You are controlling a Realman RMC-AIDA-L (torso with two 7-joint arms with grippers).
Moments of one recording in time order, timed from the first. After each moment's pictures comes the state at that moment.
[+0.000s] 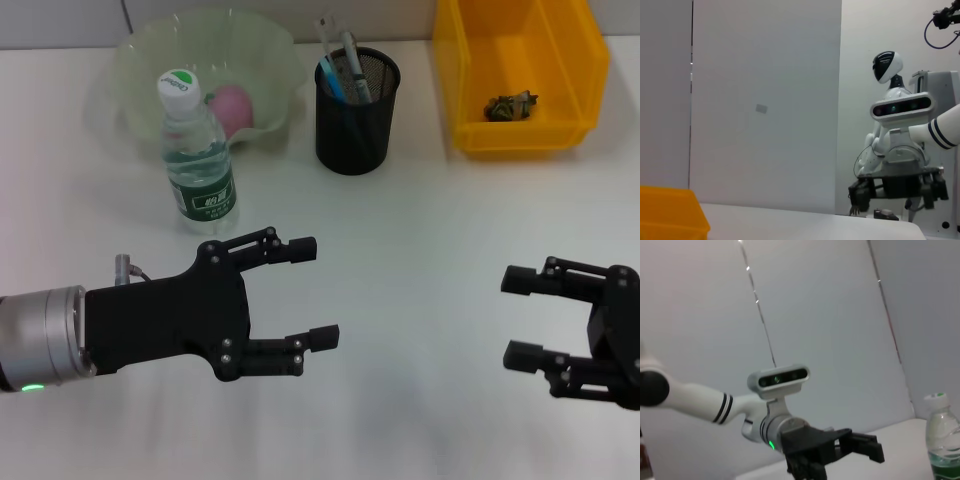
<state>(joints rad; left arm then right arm) -0.31 -2.06 1.26 0.62 1.42 1.67 -0.97 0.29 2.08 -0.64 -0.65 -1.89 -2.01 1.15</state>
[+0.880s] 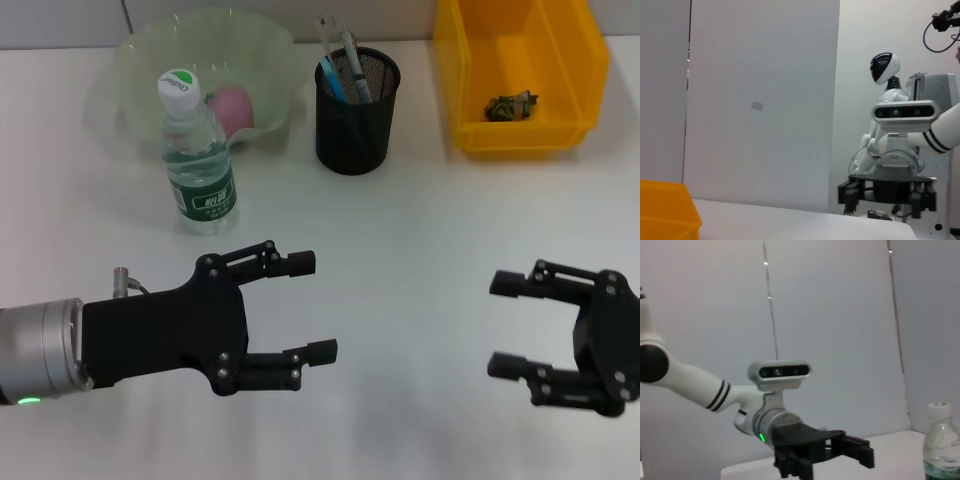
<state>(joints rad) -0.29 -2.06 1.27 0.62 1.43 1.68 -0.98 0.30 2.09 -0.63 -0.60 -1.91 -1.99 0.97</state>
